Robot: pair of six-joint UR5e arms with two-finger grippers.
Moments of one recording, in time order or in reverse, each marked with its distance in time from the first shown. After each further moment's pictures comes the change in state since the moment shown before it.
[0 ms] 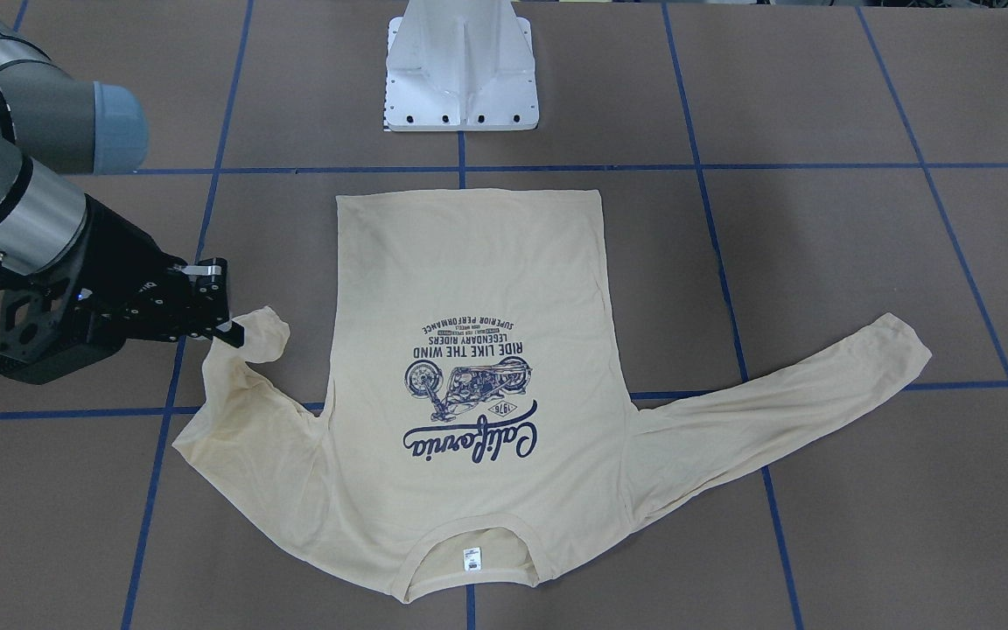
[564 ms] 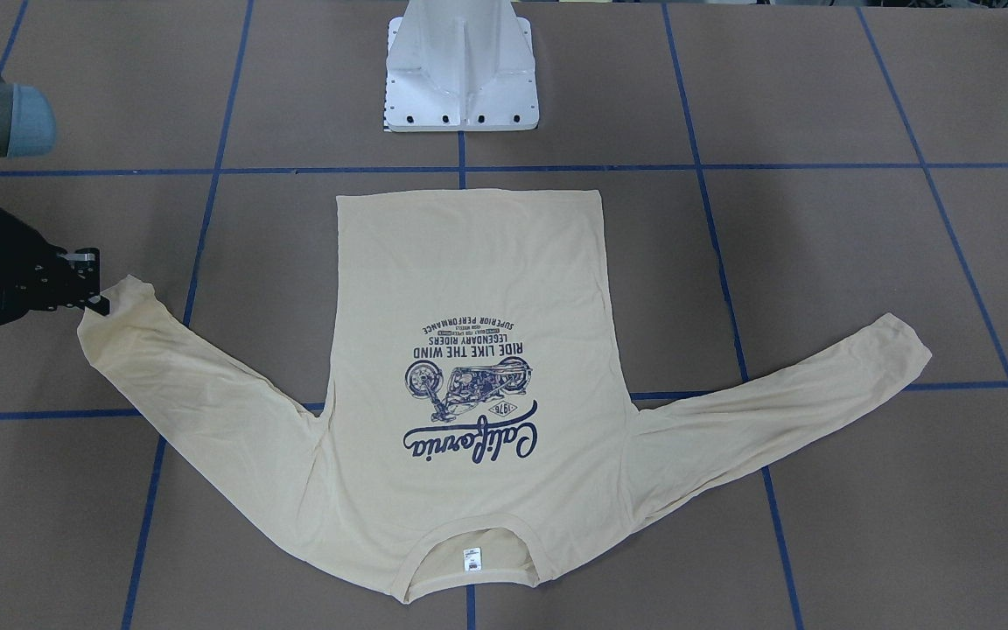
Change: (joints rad) left arm 0.007 -0.002 0.009 -0.003 -0.009 0.002; right arm 0.005 -0.353 0.126 0.008 -0.033 -0.193
